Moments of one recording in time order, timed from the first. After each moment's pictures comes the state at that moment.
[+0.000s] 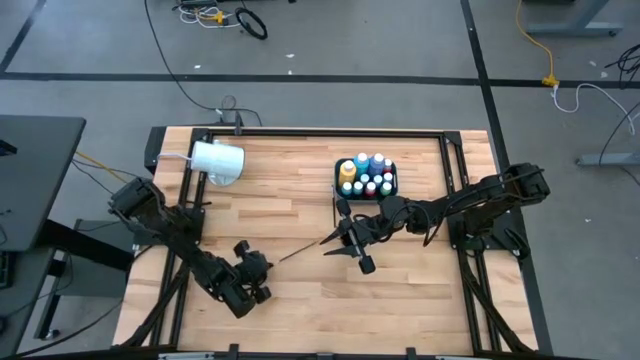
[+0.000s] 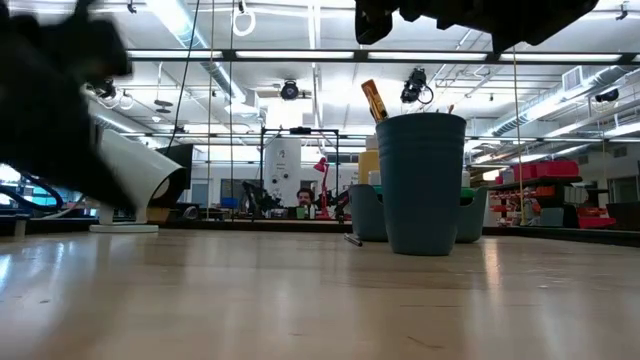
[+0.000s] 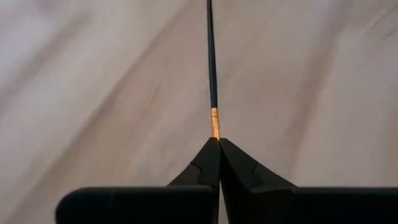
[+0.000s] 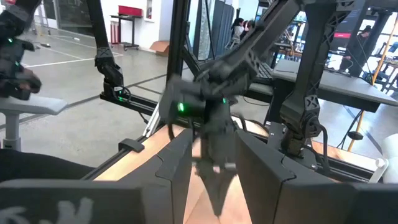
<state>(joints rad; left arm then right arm) -0.78 1.69 0.75 -0.31 -0.76 -1.15 0.17 1.55 0.79 0.77 -0.23 -0.16</state>
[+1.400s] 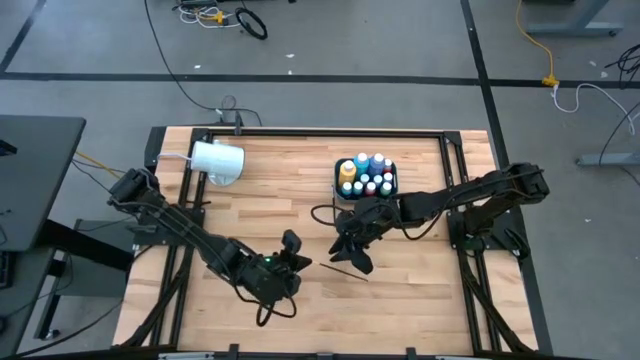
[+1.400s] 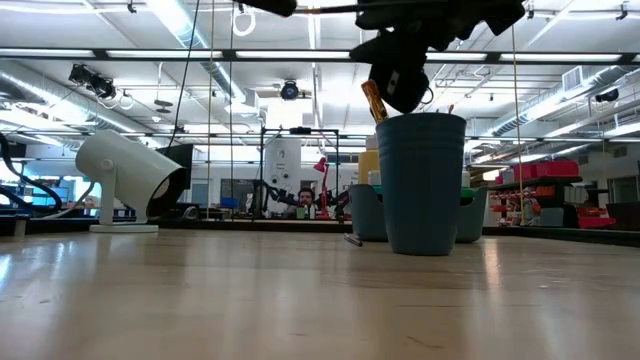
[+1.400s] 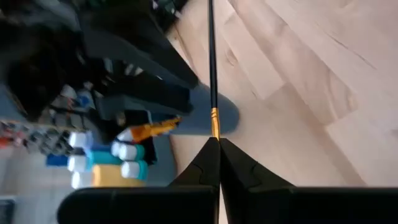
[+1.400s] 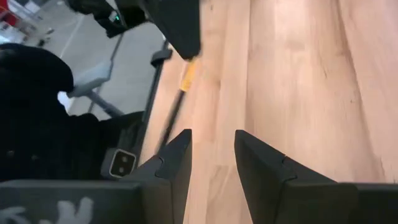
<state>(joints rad) -0.58 1.61 1.22 -0.39 -0.71 0.38 0.14 1.55 1.00 0.00 -0.32 0.41</state>
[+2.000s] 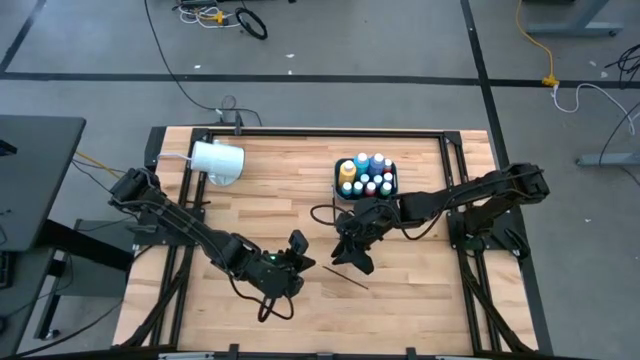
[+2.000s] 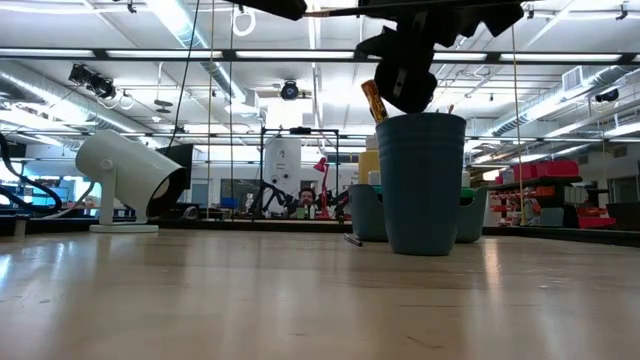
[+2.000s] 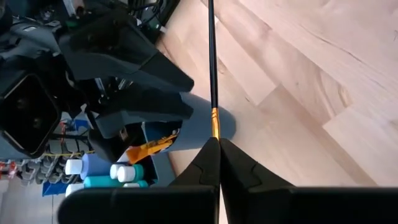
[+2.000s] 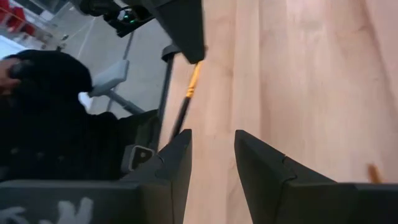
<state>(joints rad) -0.54 1.61 1.22 -0.35 -0.61 0.53 0.14 1.55 1.00 -0.02 -0.37 0.50</state>
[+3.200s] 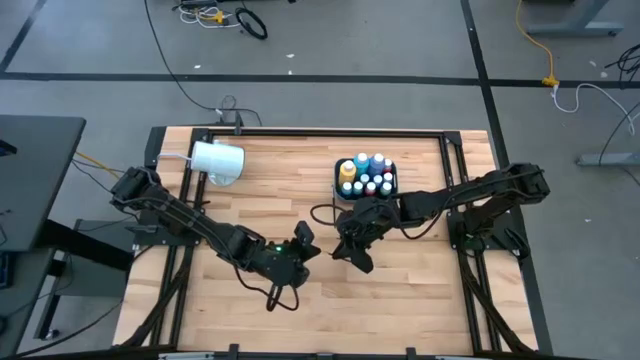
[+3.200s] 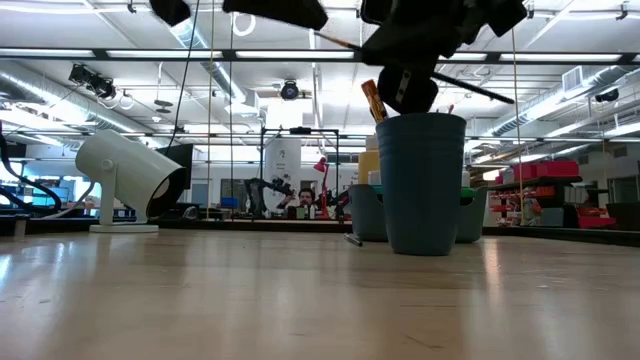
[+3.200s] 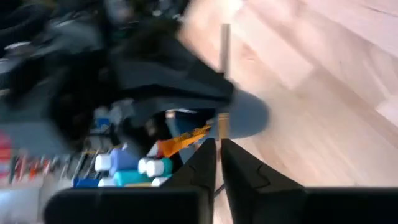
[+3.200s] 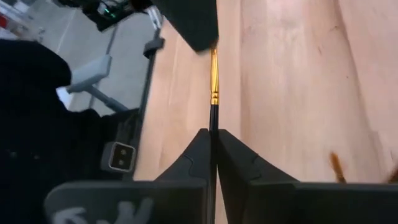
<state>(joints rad) -0.47 1.61 1.22 -0.30 -0.63 0.68 0.14 1.55 1.00 -0.06 -0.33 0.46</state>
